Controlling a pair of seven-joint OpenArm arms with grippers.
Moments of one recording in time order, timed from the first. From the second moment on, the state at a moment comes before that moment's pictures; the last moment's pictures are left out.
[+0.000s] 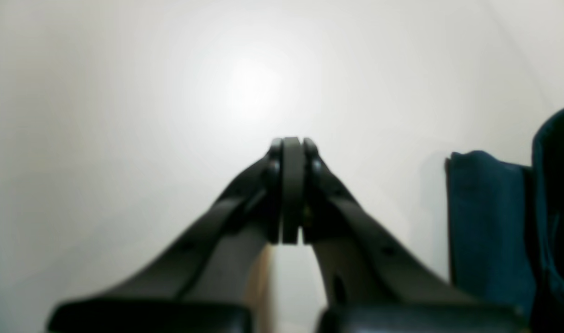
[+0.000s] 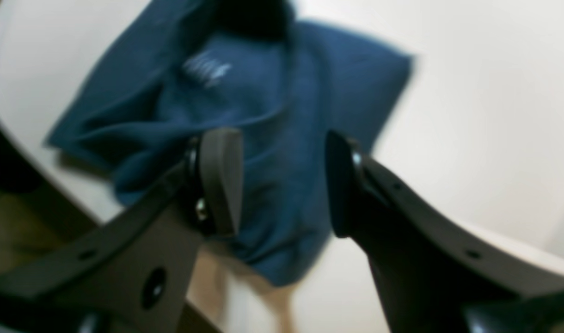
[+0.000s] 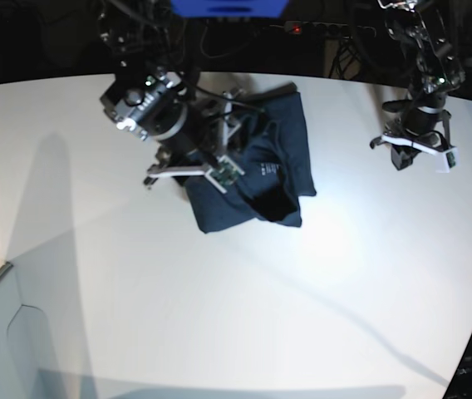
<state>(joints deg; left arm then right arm) 12.0 0.7 -33.5 81.5 -18.7 -23.1 22.5 -15.8 -7.4 -10.4 107.4 -18.3 39.0 -42.9</state>
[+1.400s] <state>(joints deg) 15.9 7.2 -18.8 94.2 -27.9 -23.1 39.4 -12.6 0.1 -10.7 107.8 -18.0 39.0 -42.5</state>
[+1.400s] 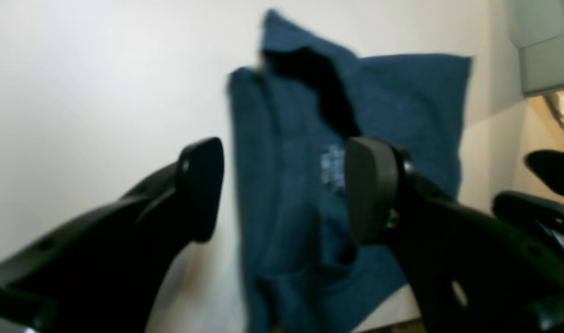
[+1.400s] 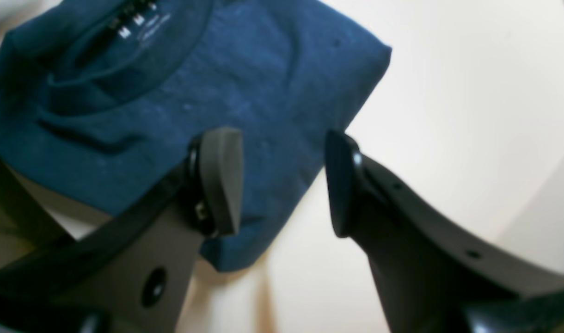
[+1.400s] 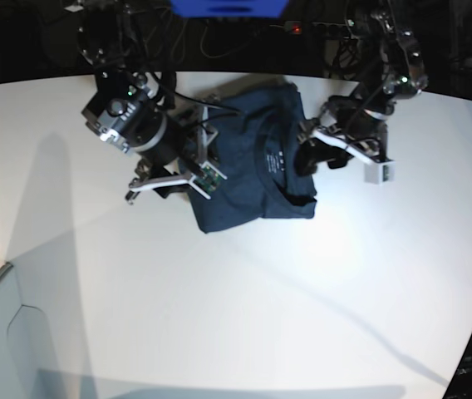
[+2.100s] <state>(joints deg) 11.1 7.0 -18.2 82.8 -28.2 -22.7 39.4 -13.0 0.2 -10.7 107.8 -18.0 39.0 -43.0</state>
